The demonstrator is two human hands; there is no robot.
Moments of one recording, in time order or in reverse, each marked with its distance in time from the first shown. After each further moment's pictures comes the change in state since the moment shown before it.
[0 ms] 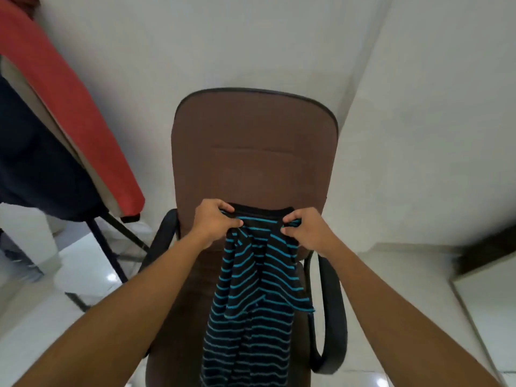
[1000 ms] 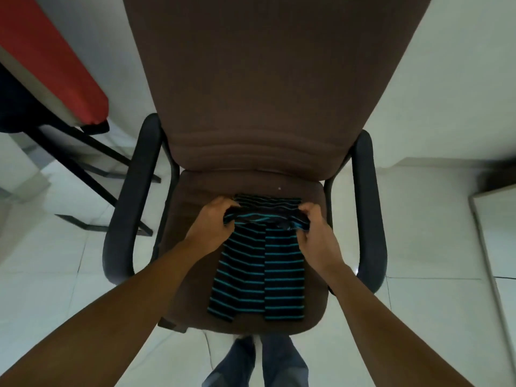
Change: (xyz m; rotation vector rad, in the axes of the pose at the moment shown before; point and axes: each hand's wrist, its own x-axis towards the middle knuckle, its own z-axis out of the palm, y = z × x) left_hand 0.027 -0.252 0.080 0.290 -0.288 0.314; right_hand -0.034 0.170 0.172 -0.143 0.050 0.047
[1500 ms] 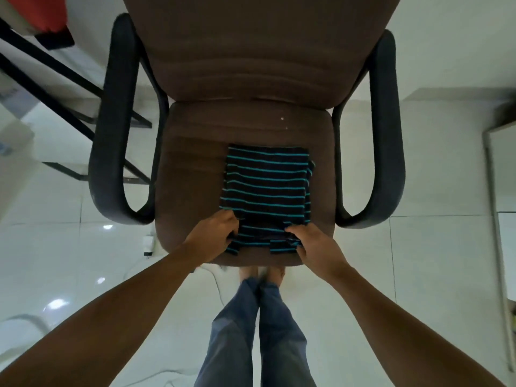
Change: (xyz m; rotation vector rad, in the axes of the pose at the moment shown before) left_hand -0.132 -0.078 0.093 0.374 -0.325 0.214; right_hand -0.133 0.090 0.090 -0.251 -0.340 -0.081
